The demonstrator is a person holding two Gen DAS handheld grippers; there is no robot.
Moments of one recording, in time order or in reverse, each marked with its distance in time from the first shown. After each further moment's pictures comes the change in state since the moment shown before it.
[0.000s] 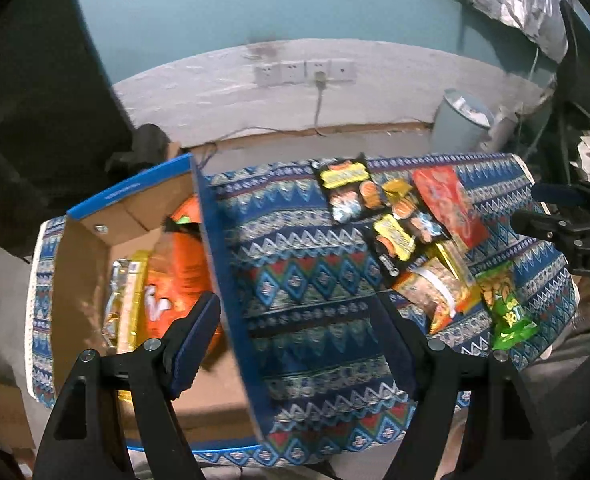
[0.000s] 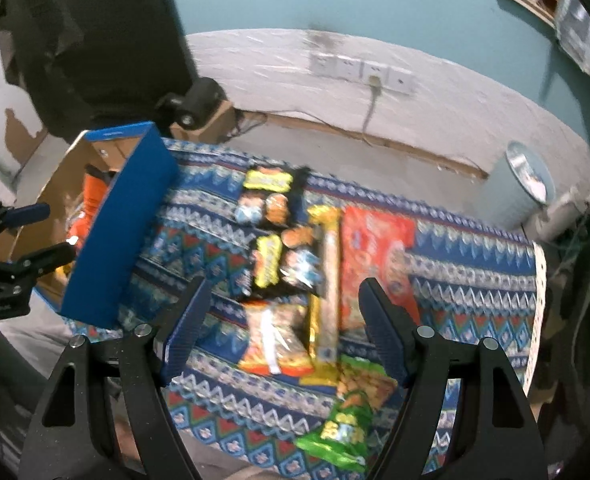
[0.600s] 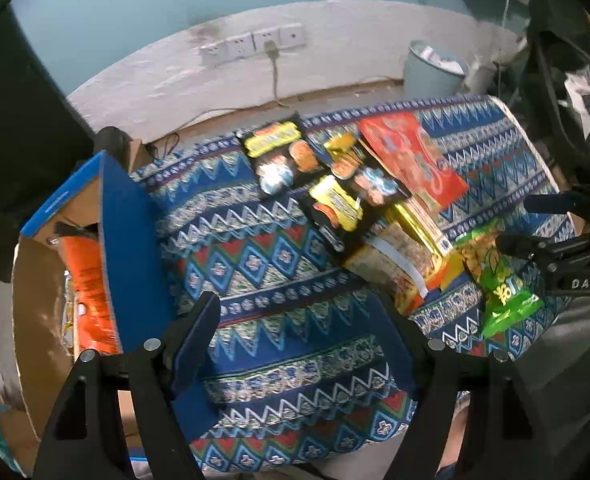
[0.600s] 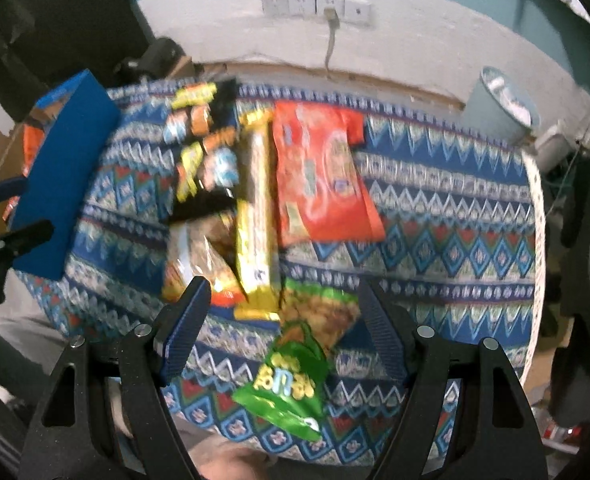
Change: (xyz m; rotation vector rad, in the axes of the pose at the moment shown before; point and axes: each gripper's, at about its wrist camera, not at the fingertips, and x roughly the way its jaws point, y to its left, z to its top) left arm 0.045 -0.080 -0.009 0.136 0.092 -0.005; right arm 0.041 -0.061 -0.070 0.093 0.172 -0.040
